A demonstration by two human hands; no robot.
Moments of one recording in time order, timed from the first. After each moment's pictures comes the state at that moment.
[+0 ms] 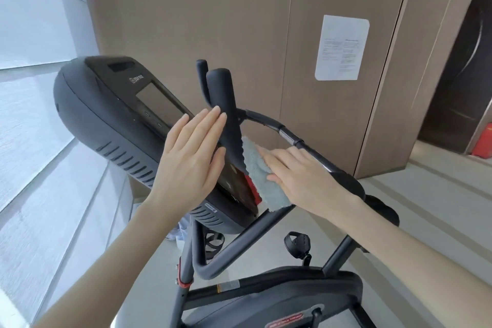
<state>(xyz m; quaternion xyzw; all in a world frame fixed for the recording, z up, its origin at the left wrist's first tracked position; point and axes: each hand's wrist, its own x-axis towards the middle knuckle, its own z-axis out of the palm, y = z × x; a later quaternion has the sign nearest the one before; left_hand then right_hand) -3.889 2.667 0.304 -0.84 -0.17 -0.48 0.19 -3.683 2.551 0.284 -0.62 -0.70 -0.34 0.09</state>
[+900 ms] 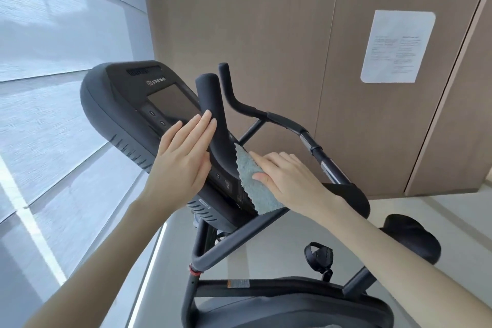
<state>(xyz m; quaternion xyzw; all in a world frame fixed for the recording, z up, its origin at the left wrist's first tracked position) -3.878 2.645 0.301 -0.85 -0.27 -0.39 0.24 -3.658 2.561 0.287 -0.56 -0.77 -0.22 0.20</state>
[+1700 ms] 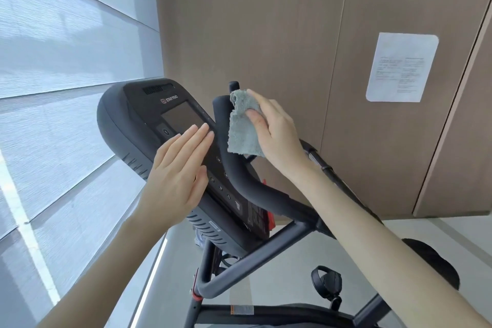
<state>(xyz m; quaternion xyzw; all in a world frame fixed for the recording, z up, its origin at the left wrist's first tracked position) -3.901 2.657 0.312 -0.83 -0.23 -0.45 0.23 -3.700 2.625 0.373 -0.49 -0.68 -0.08 0.54</state>
